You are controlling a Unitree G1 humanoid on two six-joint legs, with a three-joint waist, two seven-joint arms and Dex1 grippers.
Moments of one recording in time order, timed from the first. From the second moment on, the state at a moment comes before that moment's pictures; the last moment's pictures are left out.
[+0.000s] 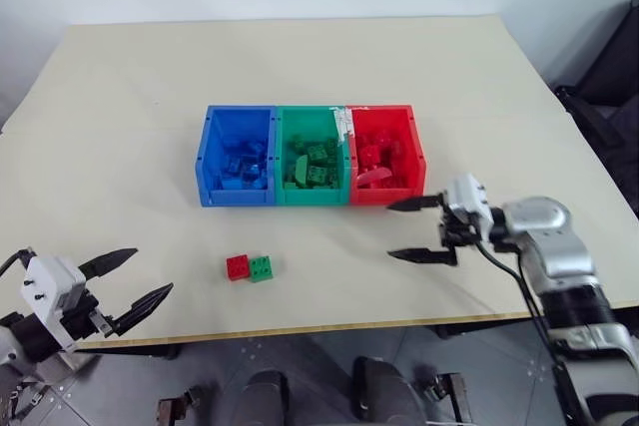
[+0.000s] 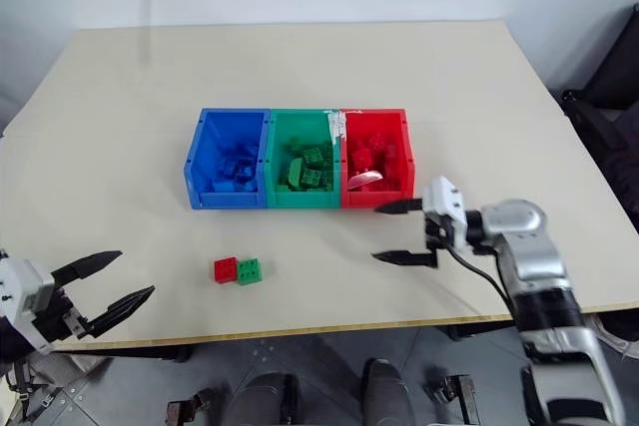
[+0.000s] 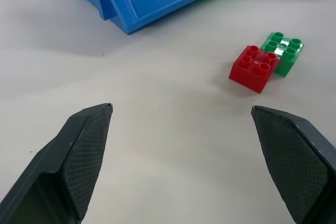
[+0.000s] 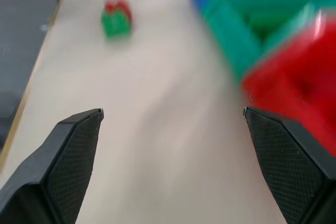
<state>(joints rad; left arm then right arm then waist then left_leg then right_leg) 0.37 0.74 0.60 -0.25 -0.54 0.16 -0.92 -0.45 -0.69 0.02 0.25 0.34 0.02 1.47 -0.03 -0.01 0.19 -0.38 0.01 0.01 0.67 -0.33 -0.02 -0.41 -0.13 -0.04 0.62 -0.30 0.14</state>
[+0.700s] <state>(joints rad) -0.39 0.94 -0.30 -0.40 -0.34 0.75 -0.93 -0.23 -0.70 -0.01 -0.14 0.46 0.12 1.32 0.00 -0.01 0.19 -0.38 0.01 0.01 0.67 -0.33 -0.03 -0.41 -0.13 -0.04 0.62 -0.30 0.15</state>
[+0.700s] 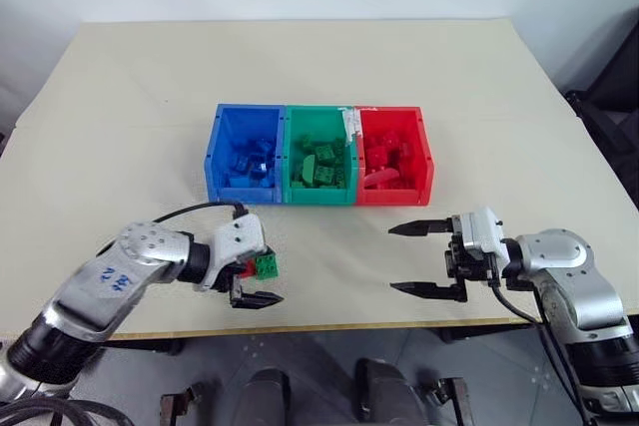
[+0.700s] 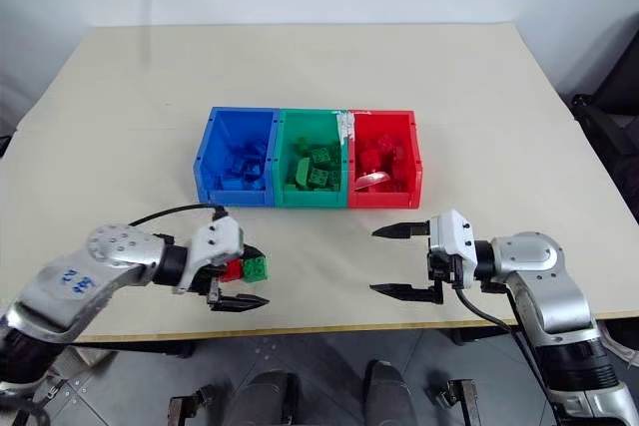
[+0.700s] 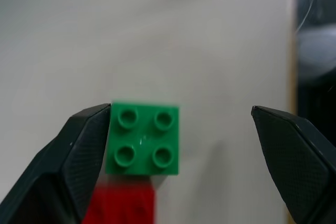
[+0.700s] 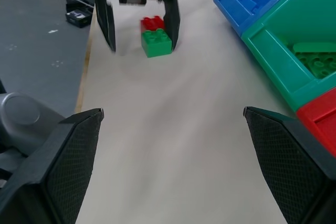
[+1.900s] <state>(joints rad) -0.93 0.35 -0.17 0.44 -0.13 0.20 -0.76 -0.12 -0.53 -0.24 -0.30 0.52 0.15 0.80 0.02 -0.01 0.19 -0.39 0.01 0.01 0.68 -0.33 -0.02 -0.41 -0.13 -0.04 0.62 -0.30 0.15</state>
